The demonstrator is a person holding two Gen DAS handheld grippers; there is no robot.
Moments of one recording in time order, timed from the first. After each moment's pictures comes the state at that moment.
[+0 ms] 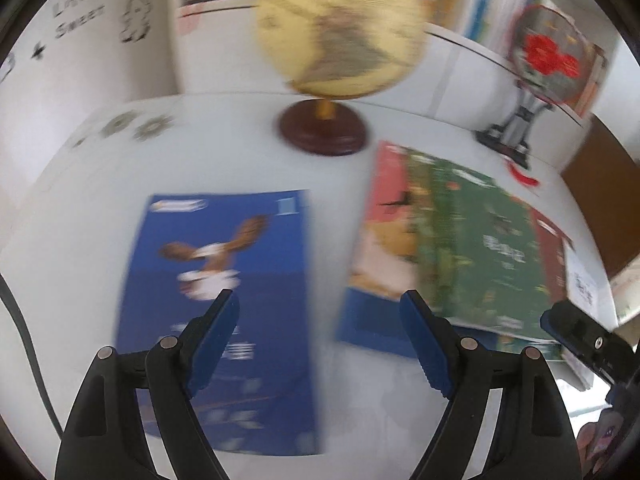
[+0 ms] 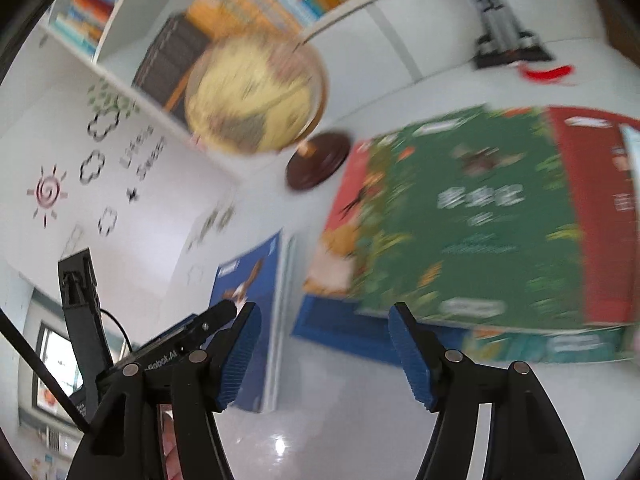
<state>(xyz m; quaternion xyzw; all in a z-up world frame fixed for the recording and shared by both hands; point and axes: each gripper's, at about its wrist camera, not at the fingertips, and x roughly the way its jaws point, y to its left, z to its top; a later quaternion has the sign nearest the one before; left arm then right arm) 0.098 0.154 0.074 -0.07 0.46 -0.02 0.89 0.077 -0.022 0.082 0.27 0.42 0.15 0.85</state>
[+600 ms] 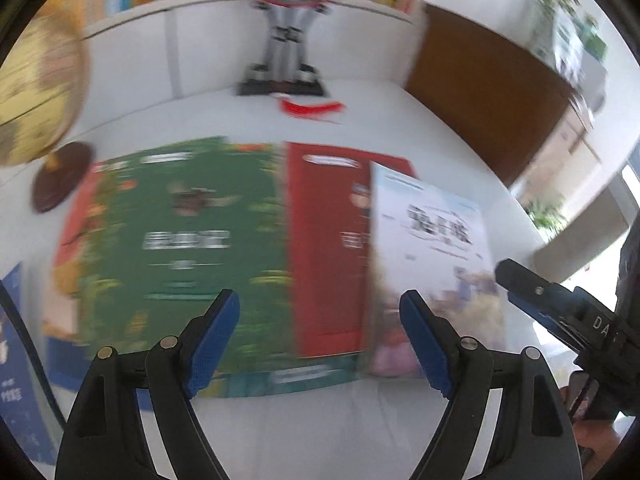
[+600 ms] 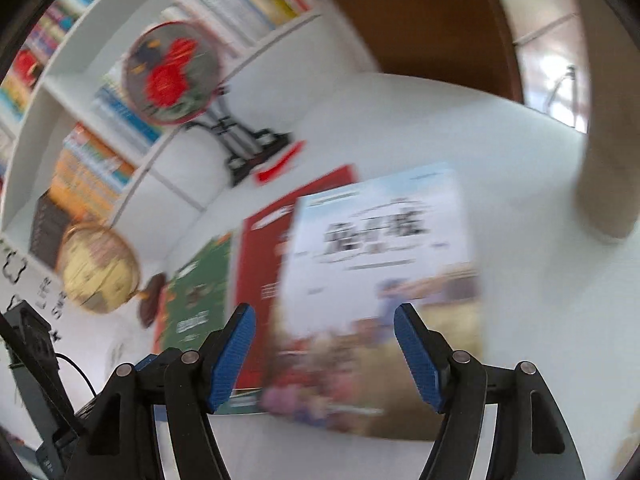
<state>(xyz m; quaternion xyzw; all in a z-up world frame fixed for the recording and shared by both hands) 0.089 -0.119 0.064 0.03 0.47 -0.25 0.85 -0.006 -0.263 0.071 0.35 0.37 -0.11 0.85</state>
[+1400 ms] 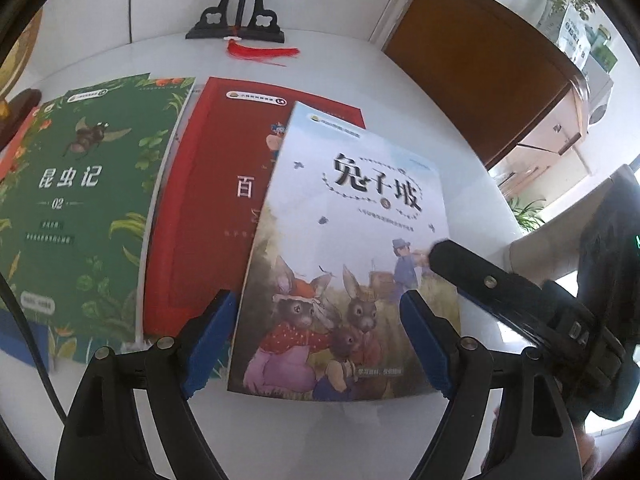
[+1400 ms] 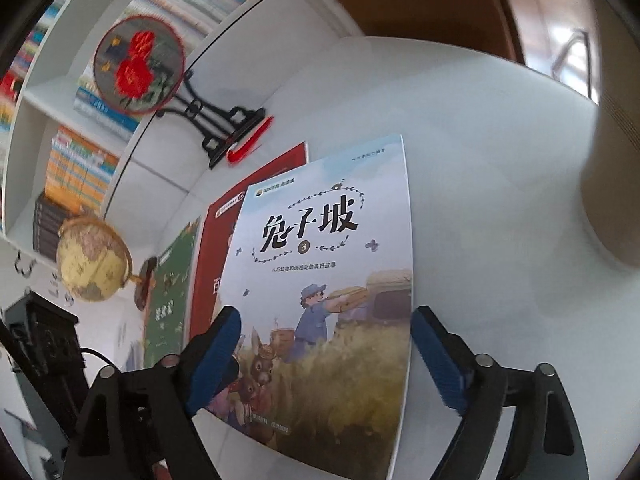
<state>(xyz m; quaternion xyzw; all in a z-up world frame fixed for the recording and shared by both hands) 0.071 -0.173 0.030 -0.03 0.52 -0.26 0.81 0.004 -0.311 0.035 0.36 0.42 -0.05 0.83</state>
